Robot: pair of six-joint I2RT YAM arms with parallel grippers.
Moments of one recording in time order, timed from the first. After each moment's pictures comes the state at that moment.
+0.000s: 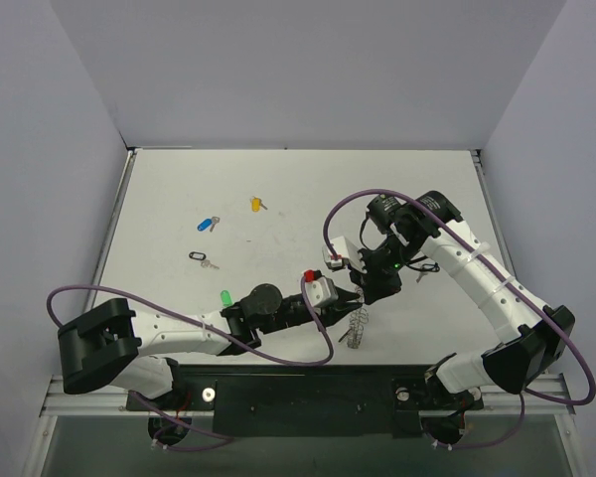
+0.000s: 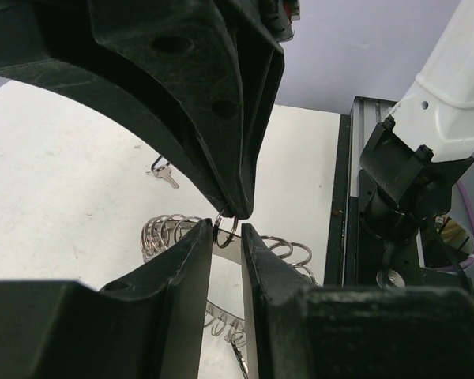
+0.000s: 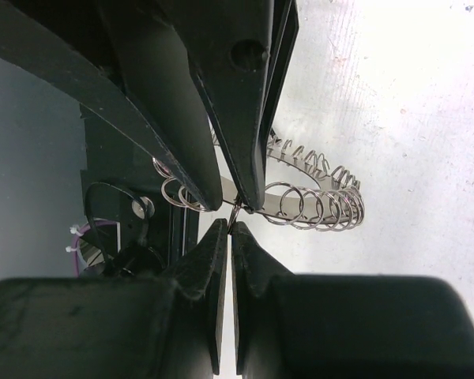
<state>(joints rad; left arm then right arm) -1.20 1.38 0.60 0.86 0.10 -0.03 0.60 1.40 1.44 -1.51 -0.55 -1.02</state>
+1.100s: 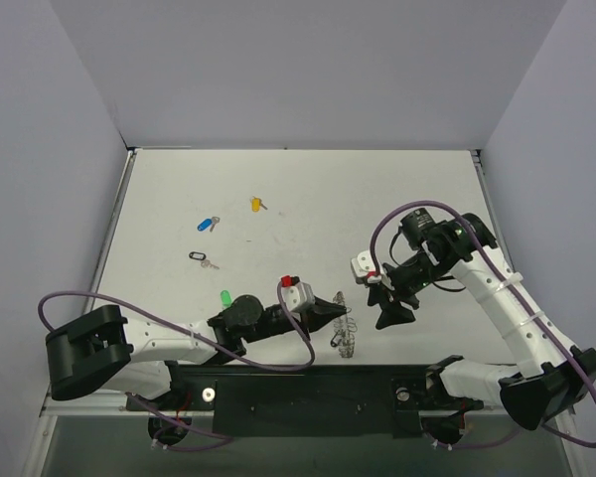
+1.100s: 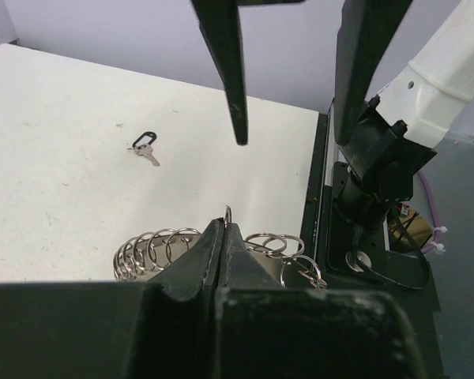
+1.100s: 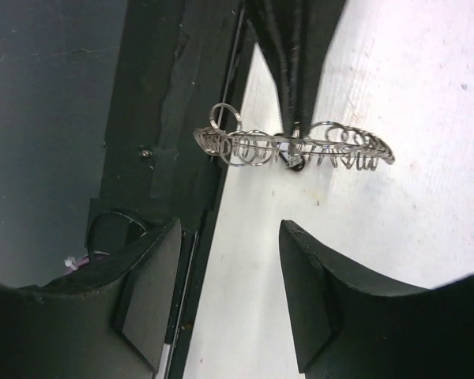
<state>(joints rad) -1.19 1.32 0.45 0.97 0.12 -0.13 0.46 1.22 1.28 -1.52 -0.77 -1.22</state>
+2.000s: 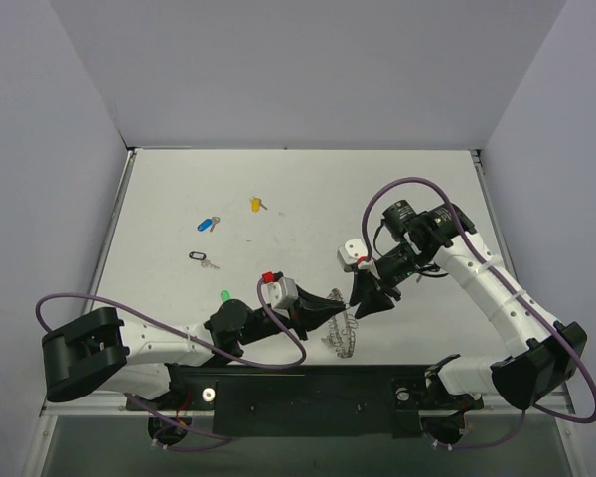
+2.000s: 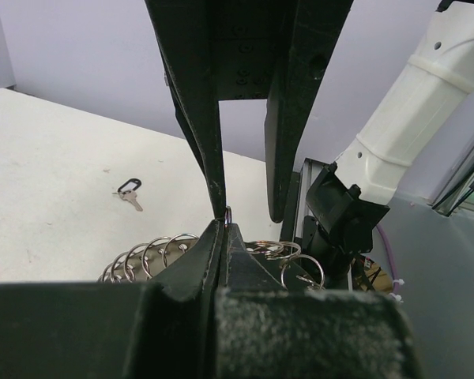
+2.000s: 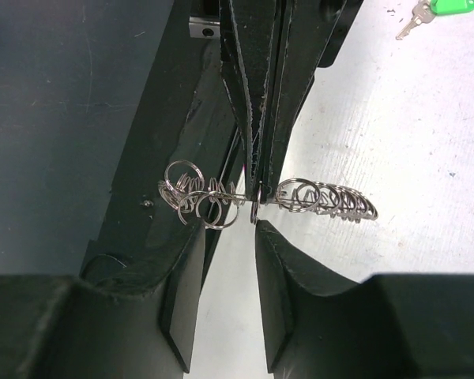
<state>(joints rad) -1.20 1.28 0.39 1.16 0.10 -0.25 0.52 1.31 1.30 -1.46 -0.96 -1.27</state>
